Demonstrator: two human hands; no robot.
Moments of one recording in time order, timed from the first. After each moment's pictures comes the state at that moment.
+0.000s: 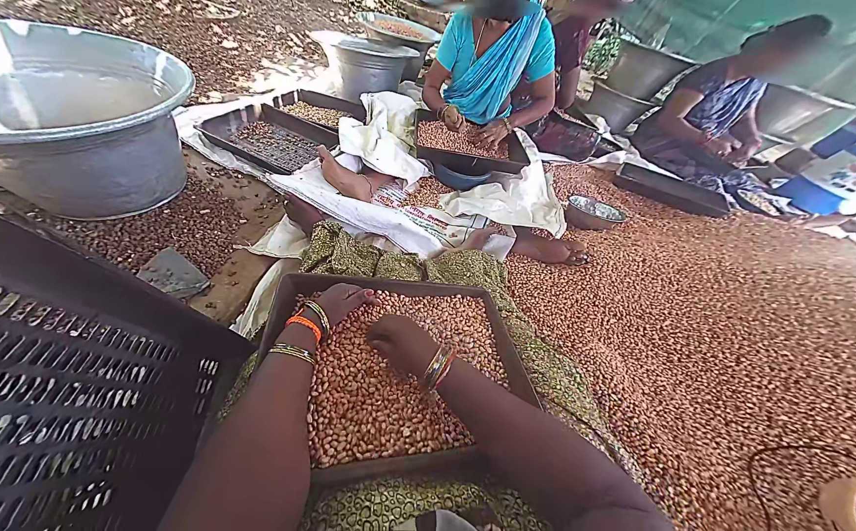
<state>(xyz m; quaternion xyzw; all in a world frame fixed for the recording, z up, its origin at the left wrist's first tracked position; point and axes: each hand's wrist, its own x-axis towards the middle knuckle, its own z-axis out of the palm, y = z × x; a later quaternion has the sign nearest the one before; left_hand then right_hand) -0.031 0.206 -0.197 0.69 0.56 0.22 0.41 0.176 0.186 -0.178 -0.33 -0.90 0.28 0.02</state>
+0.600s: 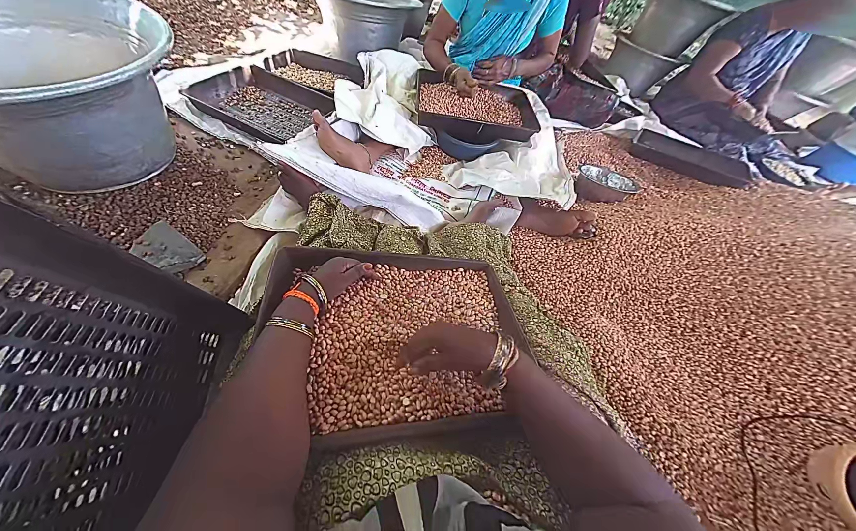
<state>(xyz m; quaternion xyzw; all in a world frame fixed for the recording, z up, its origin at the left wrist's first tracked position) -0.032 0.212 -0.219 0.69 0.55 0.25 0.39 0.254 0.169 -0.150 -0.18 -0.86 0.48 -0.07</state>
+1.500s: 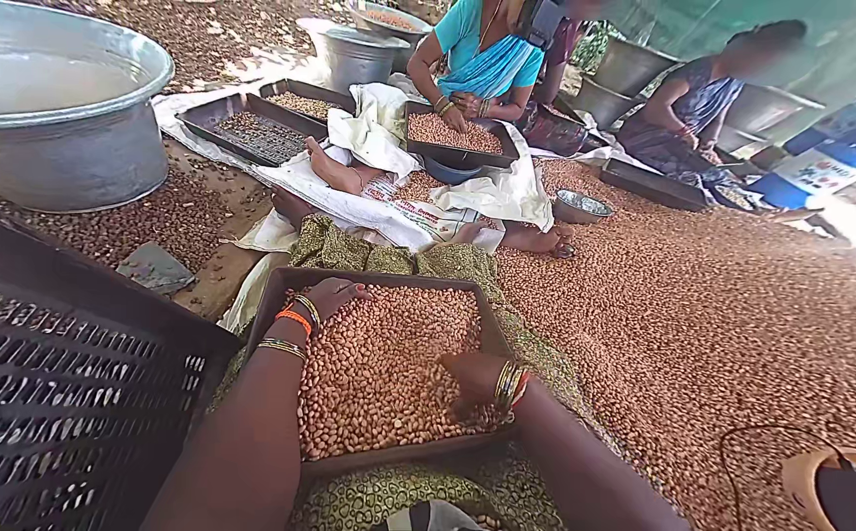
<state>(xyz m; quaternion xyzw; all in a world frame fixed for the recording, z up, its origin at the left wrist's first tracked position) -0.028 0.207 -0.200 0.67 0.57 0.21 0.42 0.278 0.155 -0.143 -0.46 -0.78 0.24 -0.35</state>
